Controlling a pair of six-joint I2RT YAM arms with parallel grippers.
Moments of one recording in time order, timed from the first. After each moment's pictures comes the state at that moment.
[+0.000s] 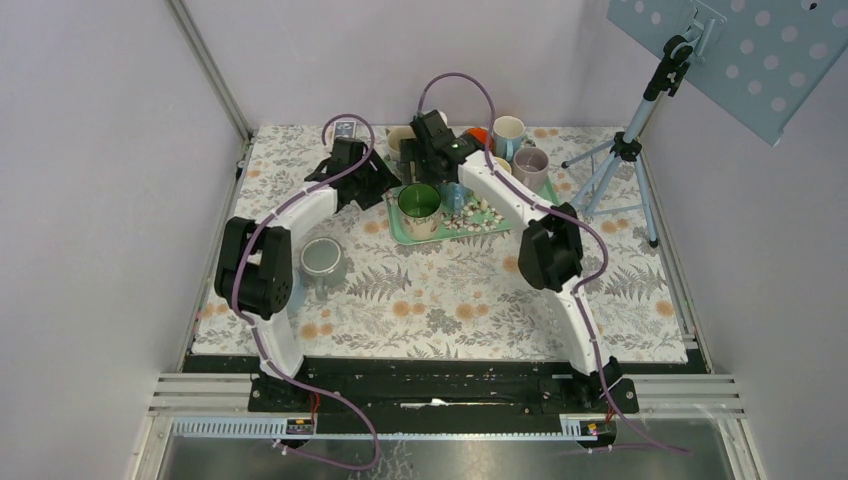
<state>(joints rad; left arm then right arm) -0.29 1.85 1.33 -0.22 0.12 -0.89 0.64 2.37 2.30 -0.77 0.14 0.43</state>
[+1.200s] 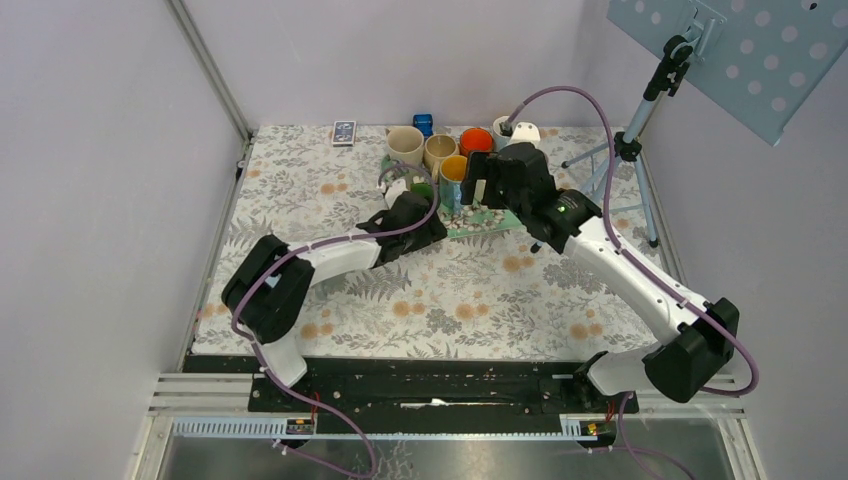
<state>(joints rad) -0.69 1.73 1.03 -0.03 -0.18 -0.93 0.64 1.38 1.34 -0.48 0.29 0.46</state>
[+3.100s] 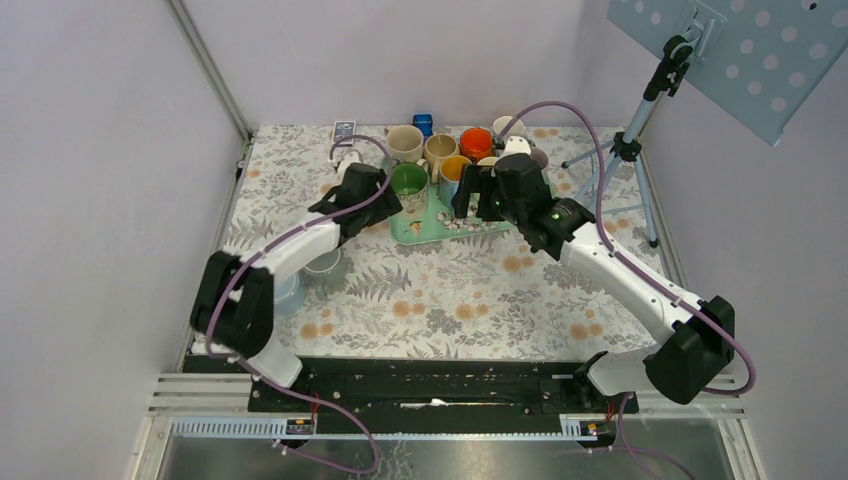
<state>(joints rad) -0.44 1.63 1.09 -0.17 -0.19 -0.77 0.64 1.37 1.24 -0.43 0.17 0.49</state>
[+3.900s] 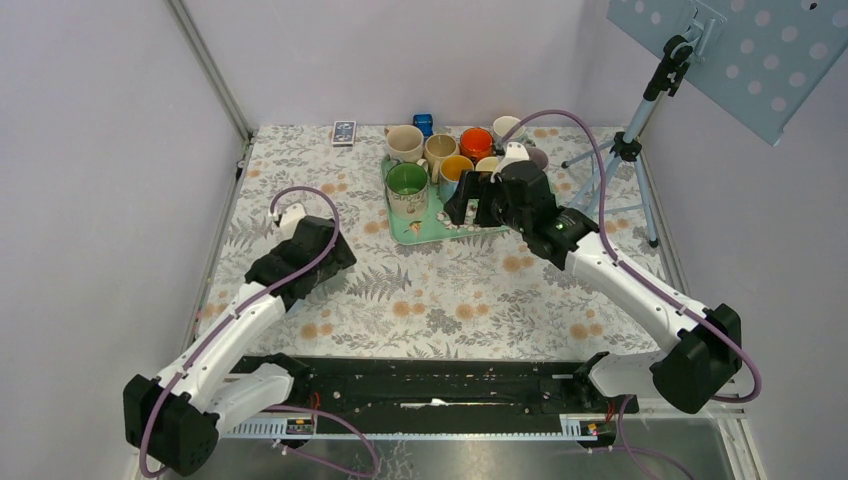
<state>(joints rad) -0.44 0.97 0.80 -0.70 -0.40 -0.80 0.64 1.32 1.15 -0.31 0.04 0.52</state>
